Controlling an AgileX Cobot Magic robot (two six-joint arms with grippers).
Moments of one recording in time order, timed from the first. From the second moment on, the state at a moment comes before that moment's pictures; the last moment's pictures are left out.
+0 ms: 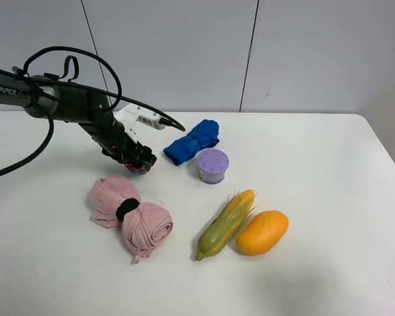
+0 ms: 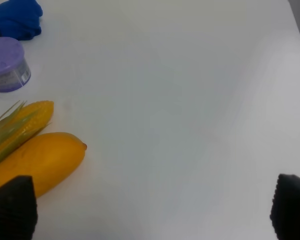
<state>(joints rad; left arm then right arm) -0.35 2.09 -1.27 -0.16 0.43 0.31 0.06 0.00 -0.50 0.01 1.06 0.04</state>
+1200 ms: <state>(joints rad) -0.86 2.35 -2.11 -0.10 0.79 0.29 0.06 0.00 -0.50 0.01 1.06 0.04</state>
